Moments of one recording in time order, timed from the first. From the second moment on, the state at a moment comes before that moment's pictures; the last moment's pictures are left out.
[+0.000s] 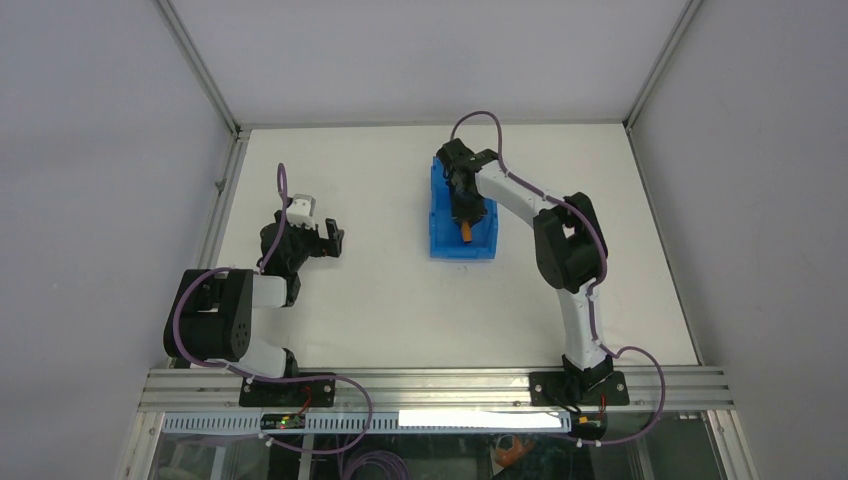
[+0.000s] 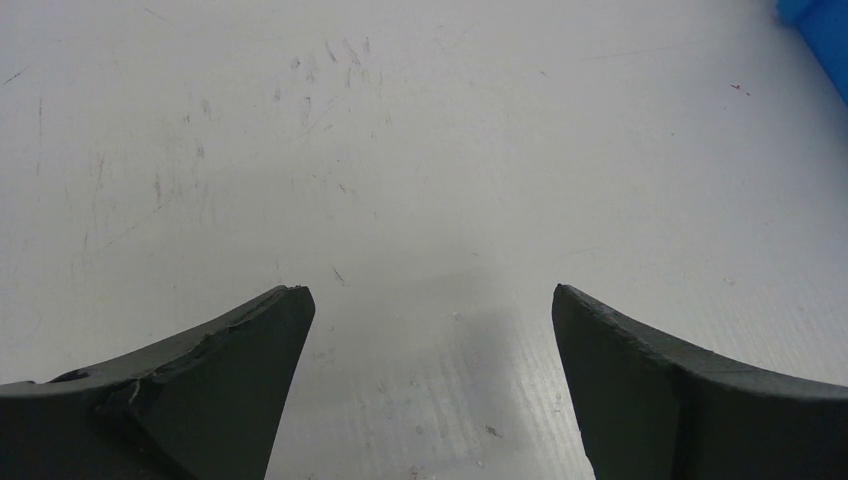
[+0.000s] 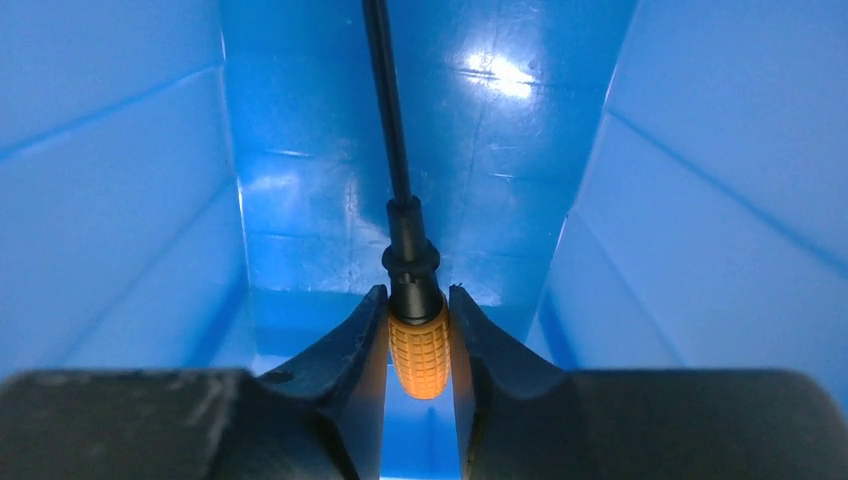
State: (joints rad) left arm -0.02 1.50 0.33 0.84 0.17 0.00; right arm 0.57 2.12 1.75 -0.92 0.17 0.41
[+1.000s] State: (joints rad) left arm -0.02 1.50 0.33 0.84 0.17 0.00; right arm 0.35 1.42 1.48 -0.66 0.06 0.31
